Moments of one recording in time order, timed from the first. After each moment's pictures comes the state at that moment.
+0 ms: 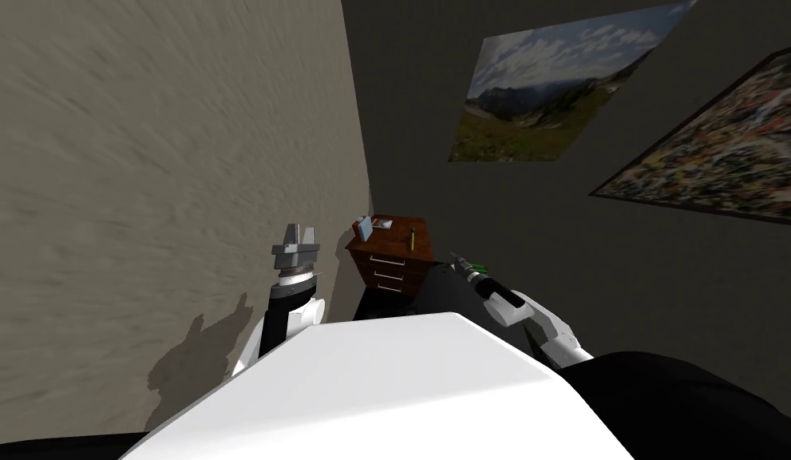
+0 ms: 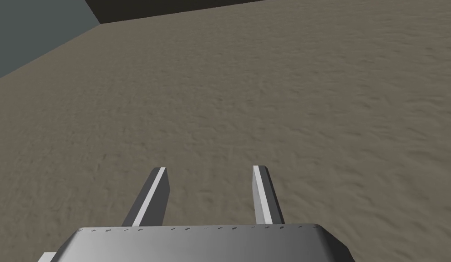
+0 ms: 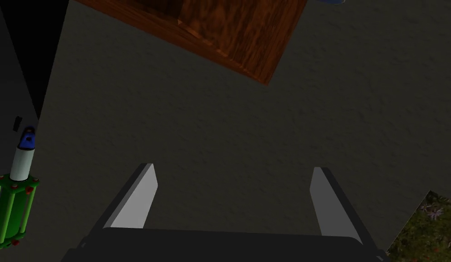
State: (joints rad) left arm 0.49 0.05 0.06 -2.34 -0.08 -0.48 0.15; right arm 0.55 -0.86 -0.01 -1.94 -0.46 0.07 -0.02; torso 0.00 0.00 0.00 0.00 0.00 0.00
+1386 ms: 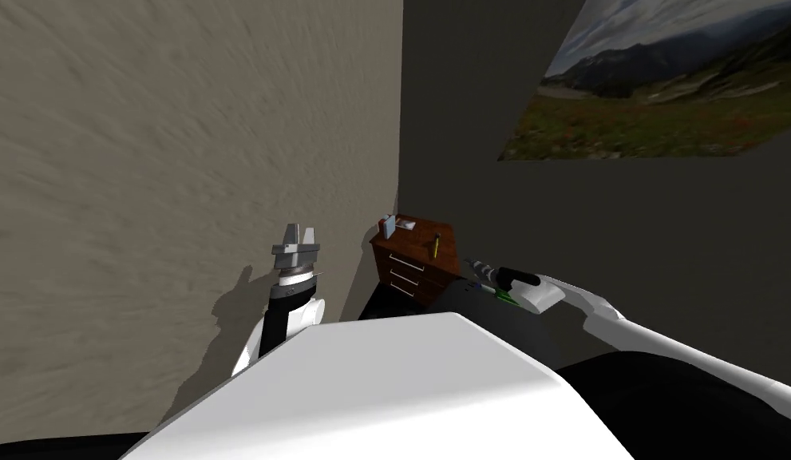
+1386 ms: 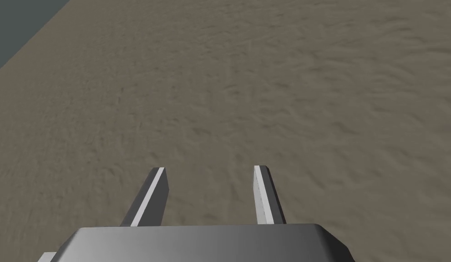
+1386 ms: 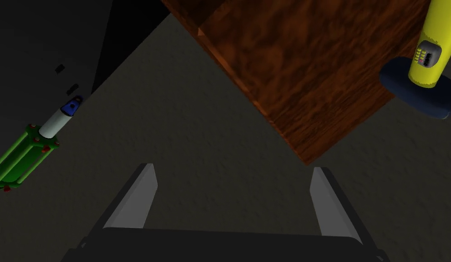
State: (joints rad) left arm 0.49 0.05 0.06 -2.34 -0.08 -0.48 0.15; right arm 0.58 -1.29 0.00 -1.82 -0.72 0.34 0.01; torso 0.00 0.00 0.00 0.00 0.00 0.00
